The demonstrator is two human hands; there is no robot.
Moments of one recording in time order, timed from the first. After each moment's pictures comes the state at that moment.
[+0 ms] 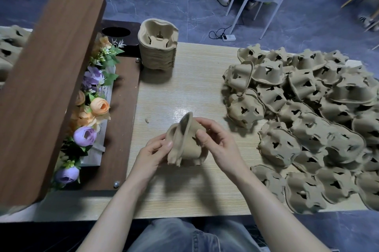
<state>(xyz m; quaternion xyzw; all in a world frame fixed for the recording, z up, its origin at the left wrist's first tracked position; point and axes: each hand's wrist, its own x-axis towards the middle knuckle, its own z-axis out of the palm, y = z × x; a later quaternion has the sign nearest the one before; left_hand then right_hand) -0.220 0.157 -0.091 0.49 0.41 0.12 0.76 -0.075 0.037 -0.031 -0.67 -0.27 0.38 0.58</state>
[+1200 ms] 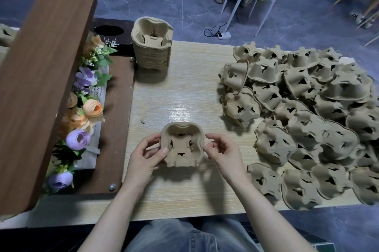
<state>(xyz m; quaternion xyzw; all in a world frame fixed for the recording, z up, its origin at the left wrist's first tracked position) -0.227 0.152 -0.088 0.46 0.43 0.16 0.76 -0.070 0.010 -0.075 -0.77 -0.13 0.32 0.54</state>
